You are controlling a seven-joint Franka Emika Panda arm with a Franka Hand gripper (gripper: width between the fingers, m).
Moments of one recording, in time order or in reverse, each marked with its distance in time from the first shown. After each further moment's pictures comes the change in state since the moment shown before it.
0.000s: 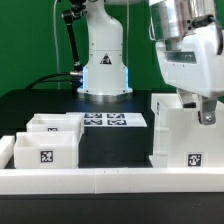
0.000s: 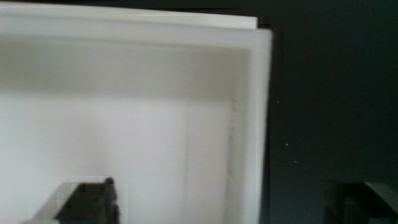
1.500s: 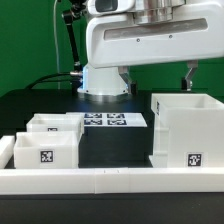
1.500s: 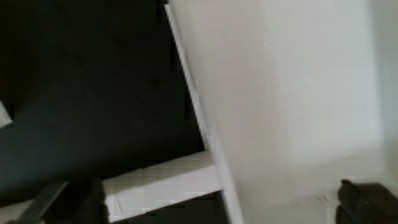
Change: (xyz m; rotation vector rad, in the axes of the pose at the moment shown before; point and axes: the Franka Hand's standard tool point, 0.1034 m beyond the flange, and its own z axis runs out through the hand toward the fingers) arm 0.041 0.035 -0.040 -0.147 -0.044 -1.286
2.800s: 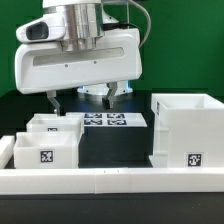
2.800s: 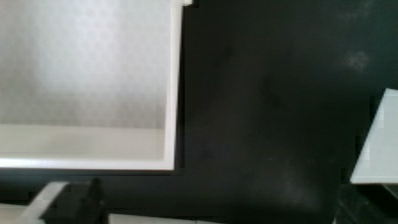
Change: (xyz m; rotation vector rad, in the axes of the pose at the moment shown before) arm -0.026 0.125 0.031 -0.046 0.048 -0.353
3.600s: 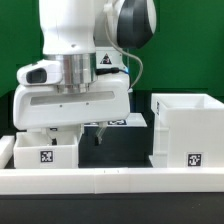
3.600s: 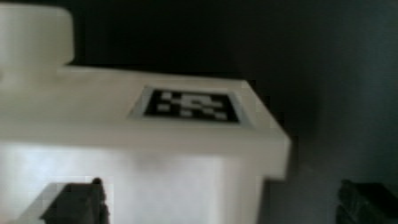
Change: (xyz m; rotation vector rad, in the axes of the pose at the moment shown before) arm -0.034 0.019 0.075 -0.069 0.002 -0.011
